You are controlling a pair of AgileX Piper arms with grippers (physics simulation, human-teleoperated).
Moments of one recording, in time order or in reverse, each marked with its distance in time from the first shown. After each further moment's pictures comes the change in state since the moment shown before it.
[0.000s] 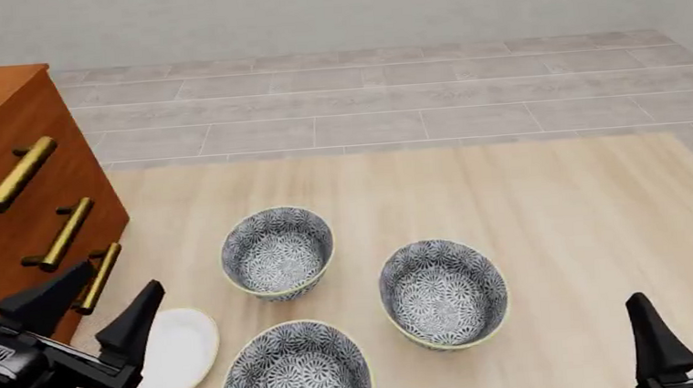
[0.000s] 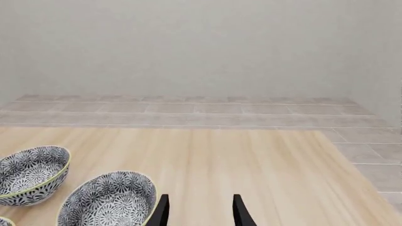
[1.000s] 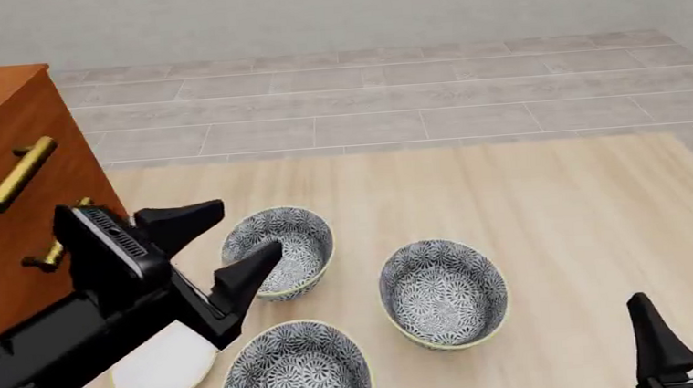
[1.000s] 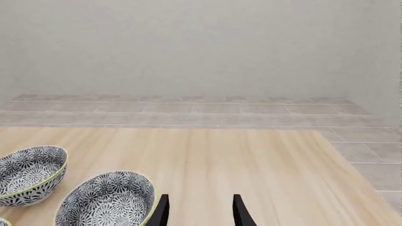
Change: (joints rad) left arm -0.351 0.386 -0.367 0.128 0.019; right arm -0.008 0.000 0.002 0.000 -0.003
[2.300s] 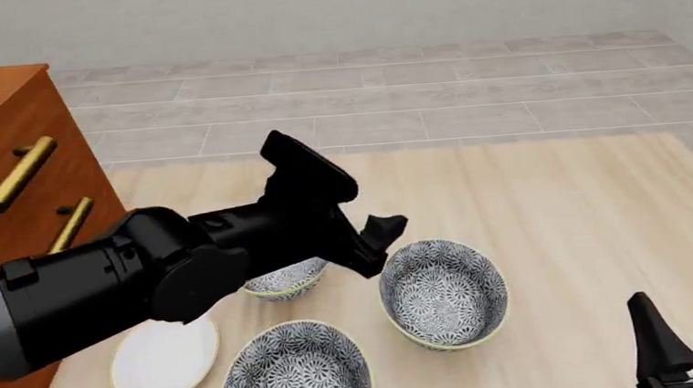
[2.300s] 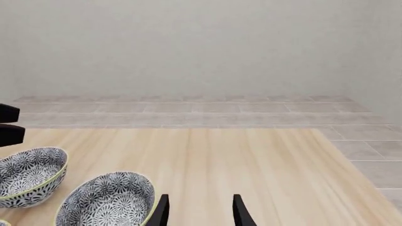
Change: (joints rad) left arm -0.129 0.531 -0.461 0.211 -0.062; right arm -0.003 0.004 0.000 -0.002 0.011
